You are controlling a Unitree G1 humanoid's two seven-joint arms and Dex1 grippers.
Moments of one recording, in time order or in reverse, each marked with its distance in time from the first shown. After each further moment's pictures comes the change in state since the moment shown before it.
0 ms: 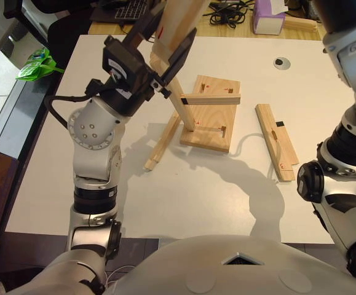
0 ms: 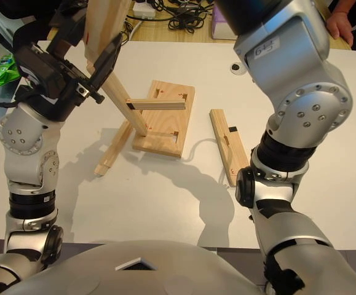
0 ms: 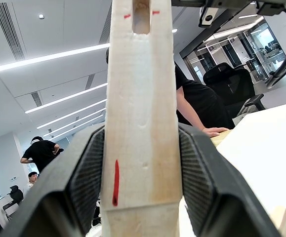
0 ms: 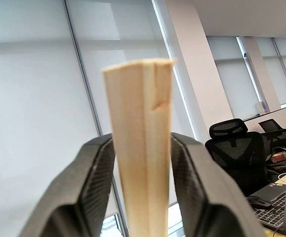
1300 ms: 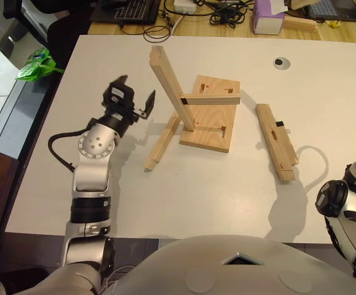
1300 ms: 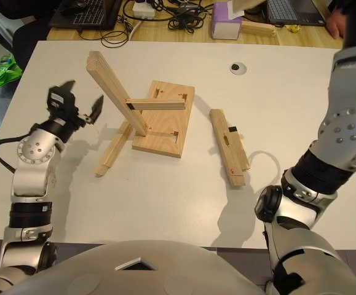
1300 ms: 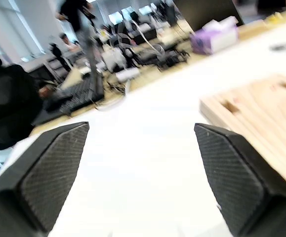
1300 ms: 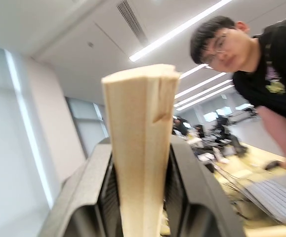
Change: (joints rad) left arm 0.180 0.069 0.033 0.234 0.176 0.346 0.111; right arm 0.260 -0.157 -0.283 0.086 -0.418 -0.292 -0.061
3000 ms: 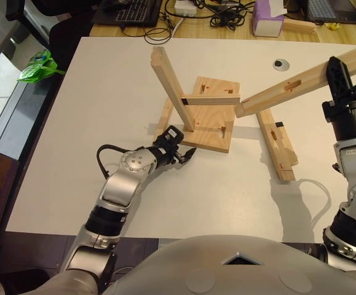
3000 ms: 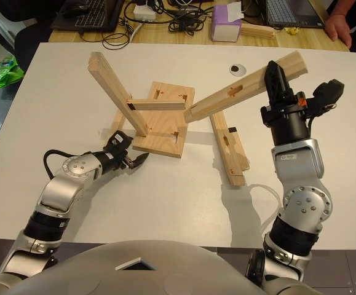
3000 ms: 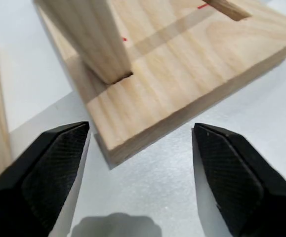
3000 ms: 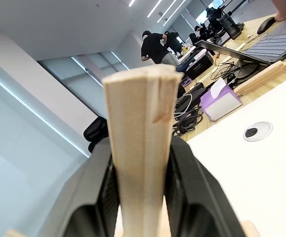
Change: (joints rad) left arm 0.064 -0.022 -0.334 -0.139 -0.059 0.401 -0.097; right arm 0.522 0.123 0.078 -0.171 0.387 0.082 -0.085
